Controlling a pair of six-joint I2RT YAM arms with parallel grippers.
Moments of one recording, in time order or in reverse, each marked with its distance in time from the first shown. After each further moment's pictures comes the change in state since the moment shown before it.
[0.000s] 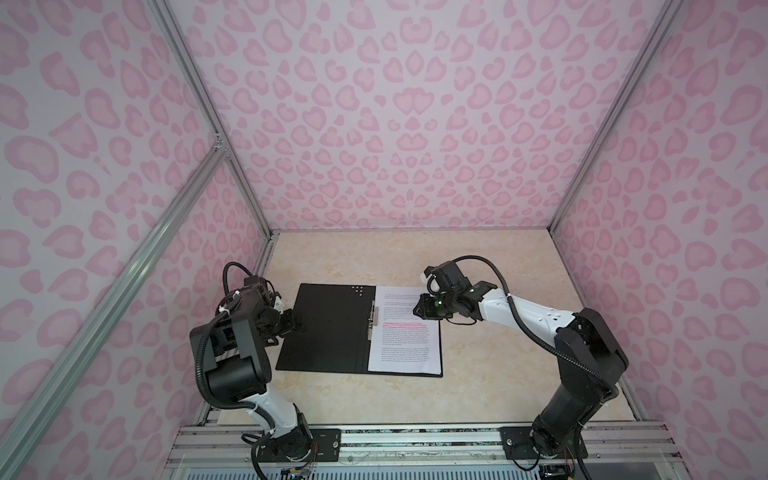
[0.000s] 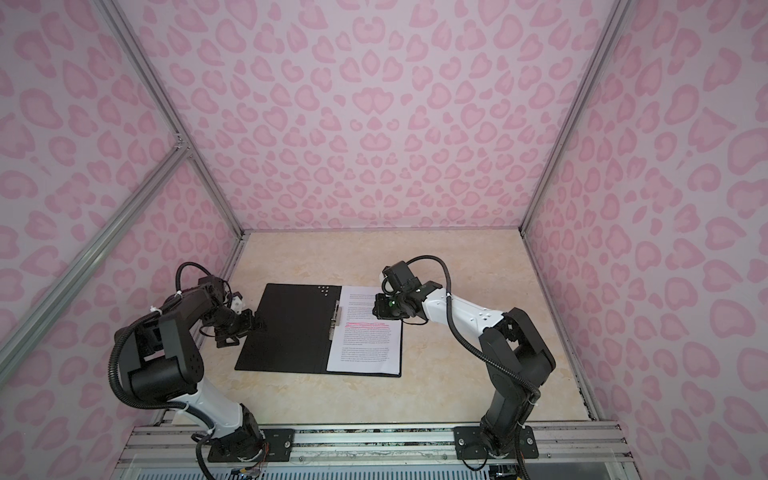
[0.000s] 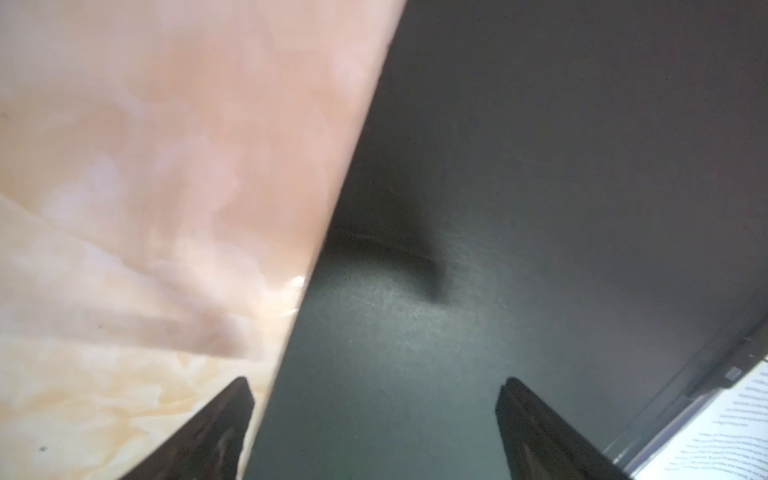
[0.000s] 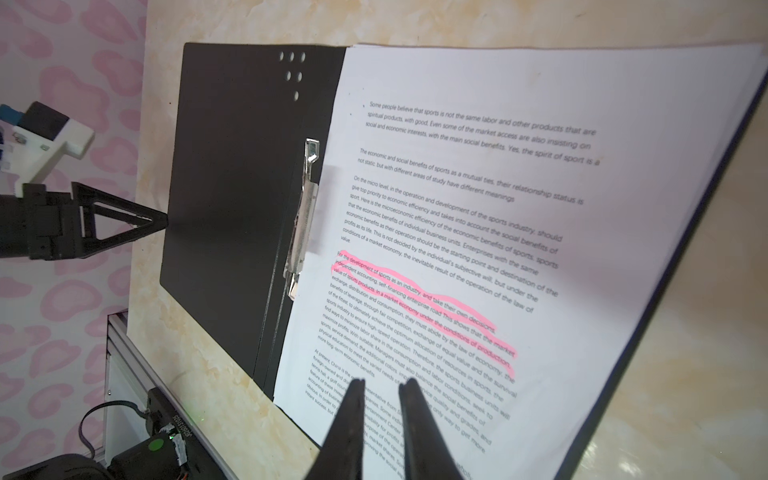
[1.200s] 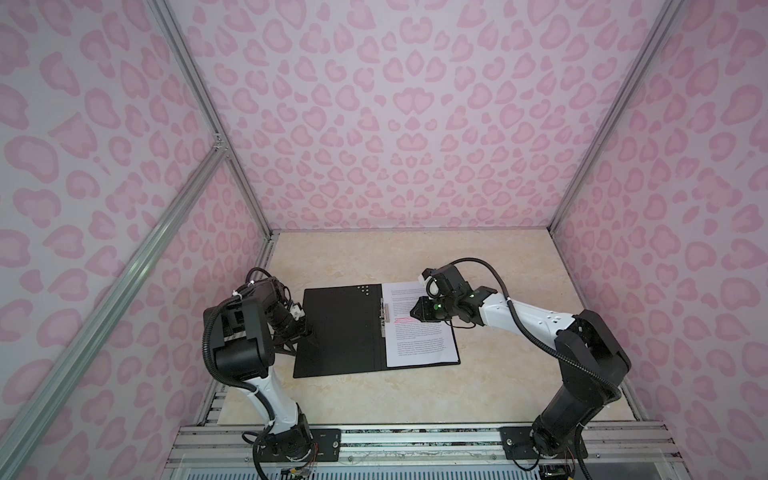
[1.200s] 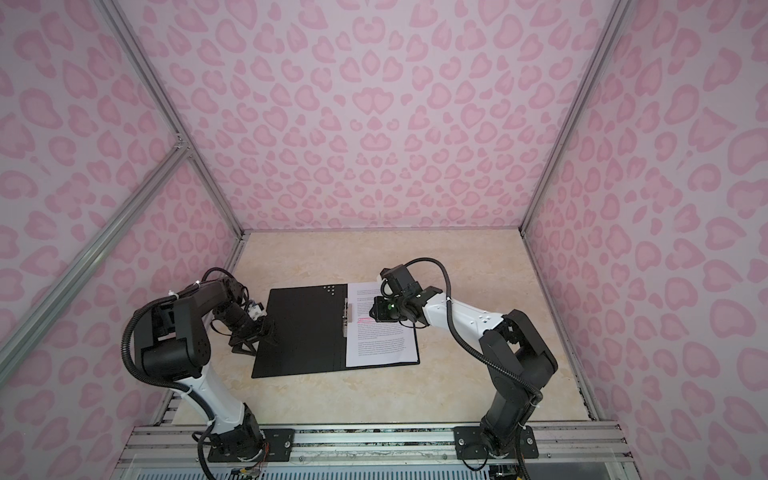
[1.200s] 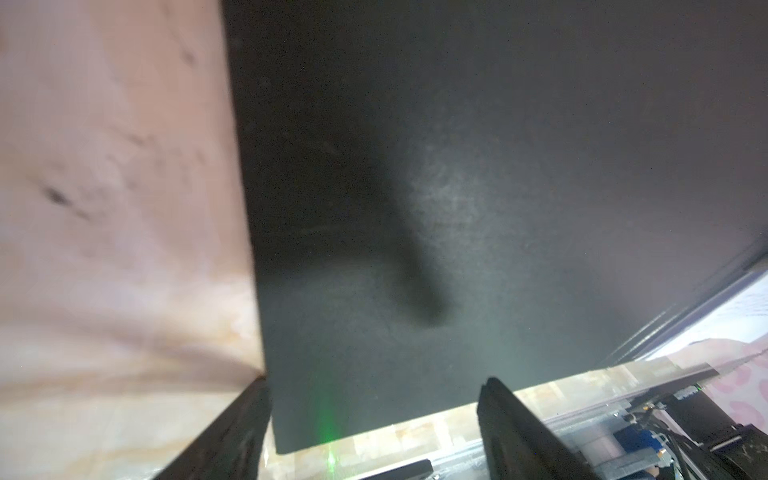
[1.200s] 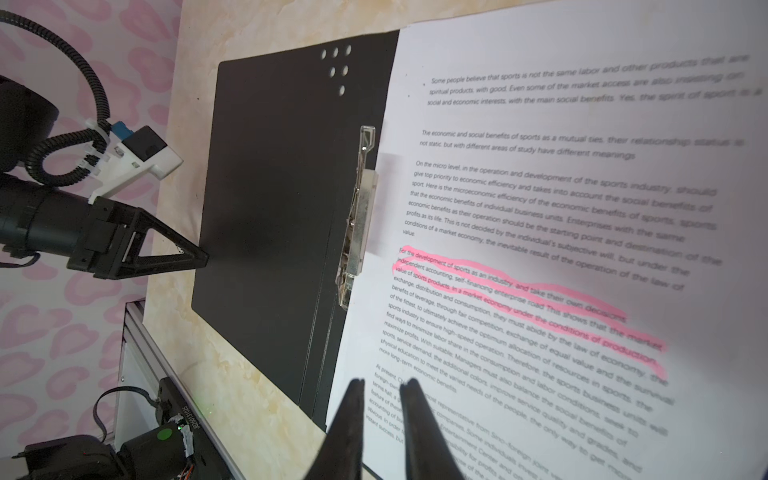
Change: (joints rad) left arm -0.100 0.143 0.058 -0.233 0.077 0.055; right arm 0.013 -0.016 -0.050 0.089 -0.028 0.000
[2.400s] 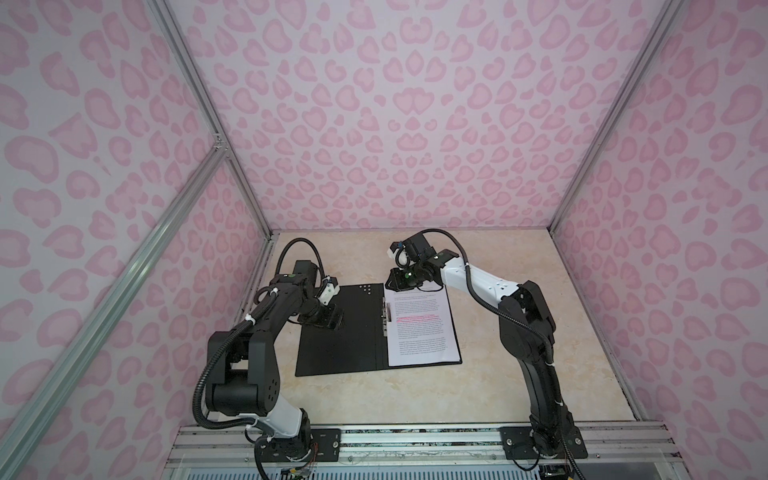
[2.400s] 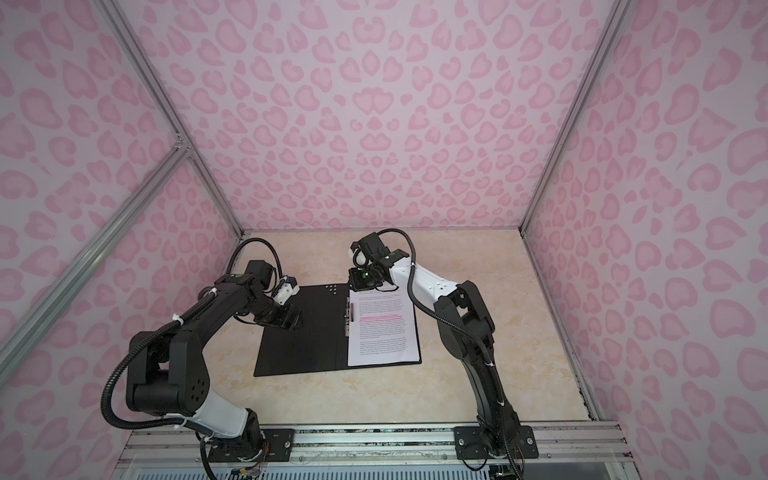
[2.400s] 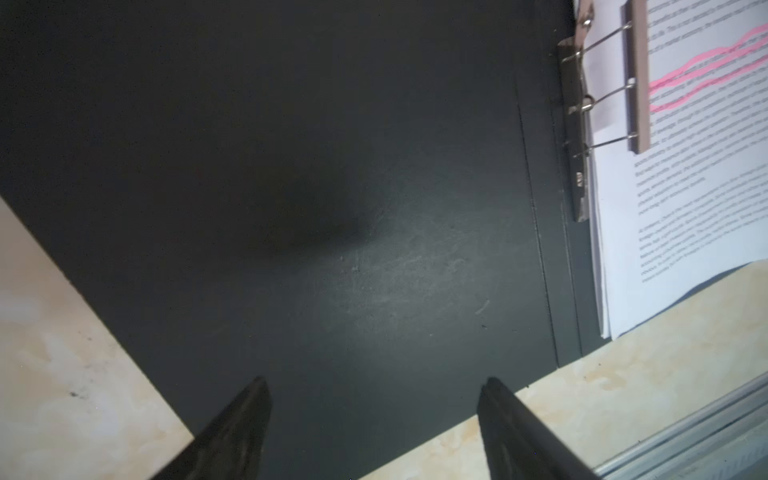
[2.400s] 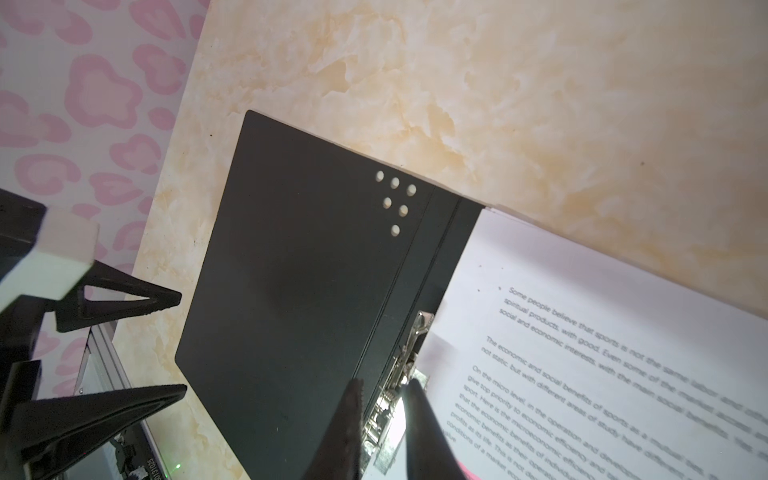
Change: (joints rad) left arm -0.301 -0.240 -0.024 0.194 -0.024 0.138; right arm -0.018 0.503 0.724 -0.273 -0.059 -0.222
